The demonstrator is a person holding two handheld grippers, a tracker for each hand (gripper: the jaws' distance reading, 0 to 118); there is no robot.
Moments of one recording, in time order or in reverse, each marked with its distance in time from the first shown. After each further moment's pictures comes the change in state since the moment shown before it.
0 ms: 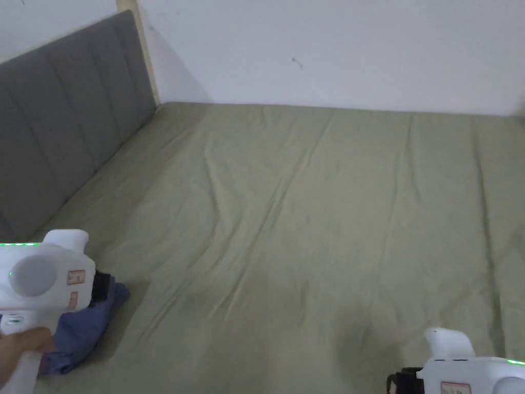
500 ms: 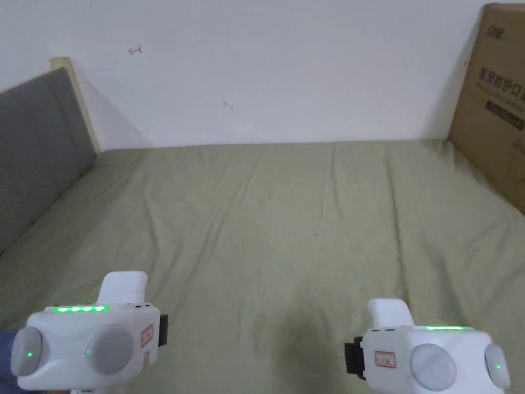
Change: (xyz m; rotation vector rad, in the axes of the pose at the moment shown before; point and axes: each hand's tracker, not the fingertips) left arm 0.169 -0.055 0.040 0.153 -0.028 -0.158; right arm 0.013 -0.002 0.061 0.223 -0.114 0.050
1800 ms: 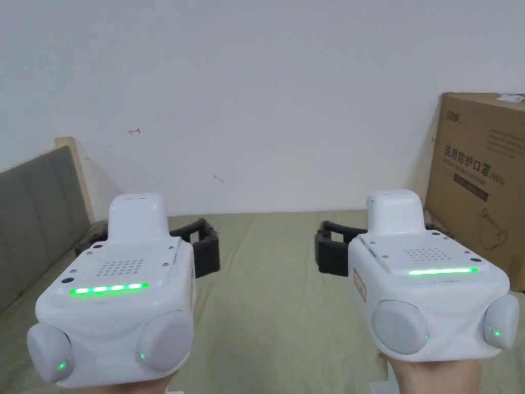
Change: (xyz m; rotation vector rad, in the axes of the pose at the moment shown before) left arm 0.086 0.081 0.134 0.695 0.092 0.036; right arm -0.057 0.098 0.160 0.783 -0.266 0.136
